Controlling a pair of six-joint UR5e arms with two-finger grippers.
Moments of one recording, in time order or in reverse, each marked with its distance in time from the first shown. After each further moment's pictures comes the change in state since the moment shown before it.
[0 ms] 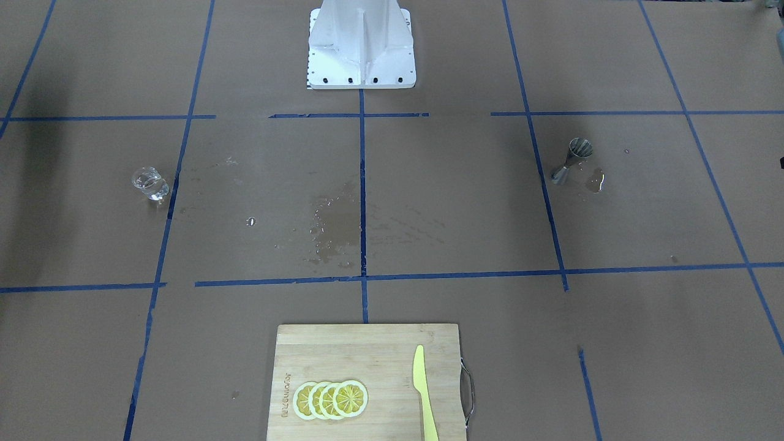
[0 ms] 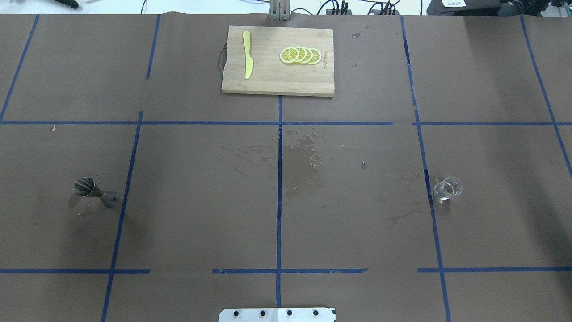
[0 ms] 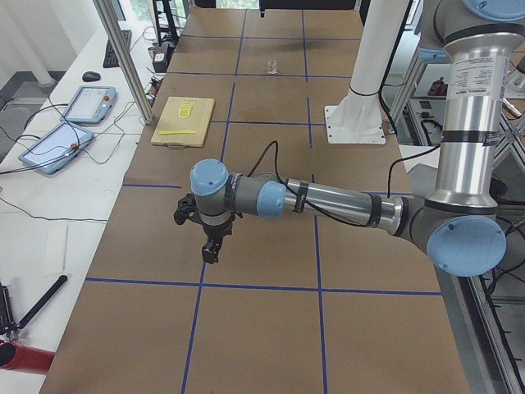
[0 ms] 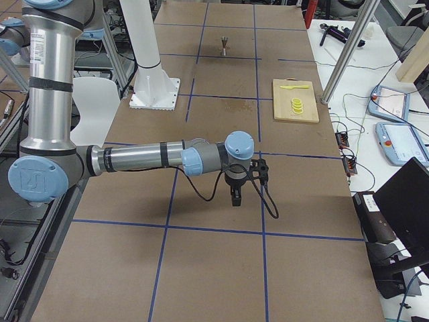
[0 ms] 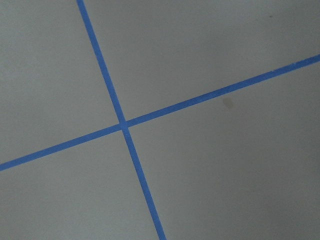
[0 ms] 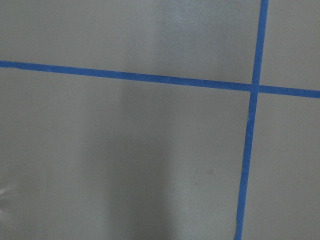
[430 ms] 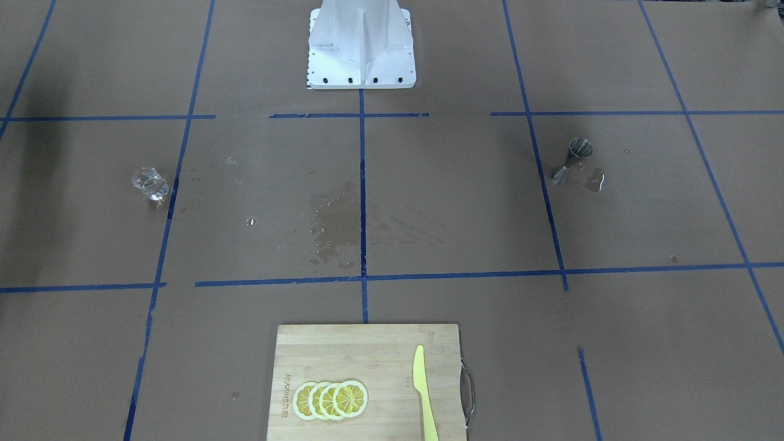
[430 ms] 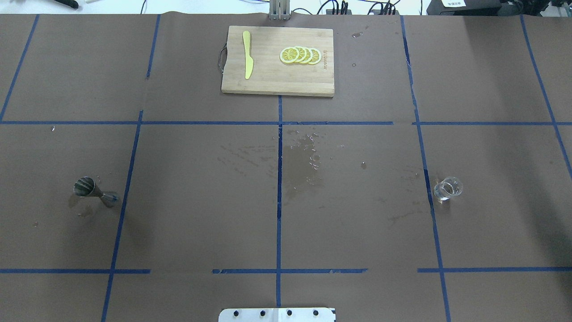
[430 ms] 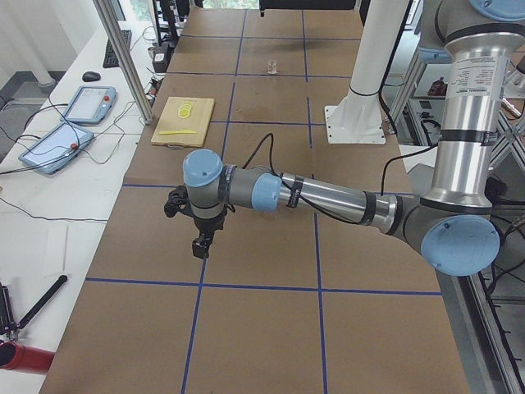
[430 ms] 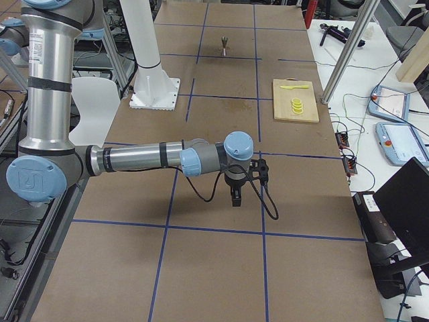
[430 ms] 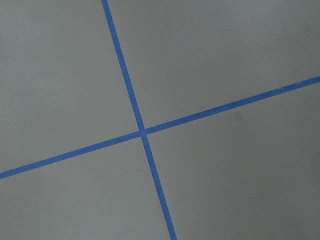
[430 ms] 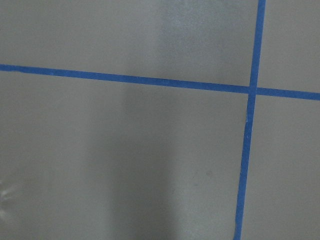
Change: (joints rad) left arm -0.018 -0.056 -0.002 0.006 0.017 0.005; right arm 0.004 -0.001 0.000 0.008 0.008 -0.001
